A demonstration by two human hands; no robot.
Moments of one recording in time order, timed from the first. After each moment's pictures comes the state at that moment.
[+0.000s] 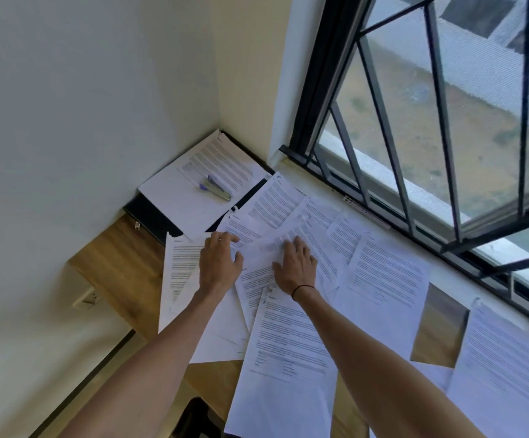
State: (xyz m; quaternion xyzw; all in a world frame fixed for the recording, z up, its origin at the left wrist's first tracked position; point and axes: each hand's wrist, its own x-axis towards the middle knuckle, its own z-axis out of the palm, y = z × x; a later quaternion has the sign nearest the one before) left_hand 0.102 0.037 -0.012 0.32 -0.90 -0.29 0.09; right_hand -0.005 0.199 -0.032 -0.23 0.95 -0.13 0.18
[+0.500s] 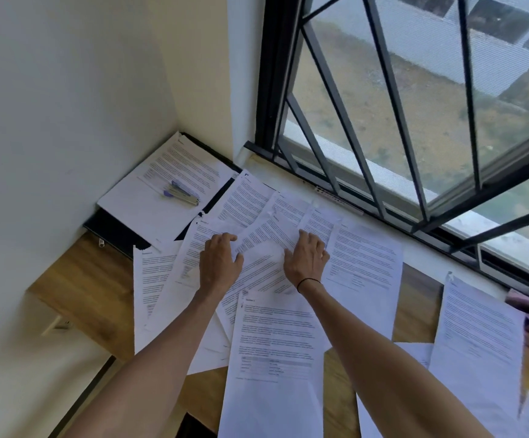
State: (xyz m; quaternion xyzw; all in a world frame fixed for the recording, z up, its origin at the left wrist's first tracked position) left_hand 0.059 0.074 -0.018 0.28 -0.92 -0.29 0.02; right_hand -0.044 0.248 -0.025 -0.07 0.97 -0.17 0.12
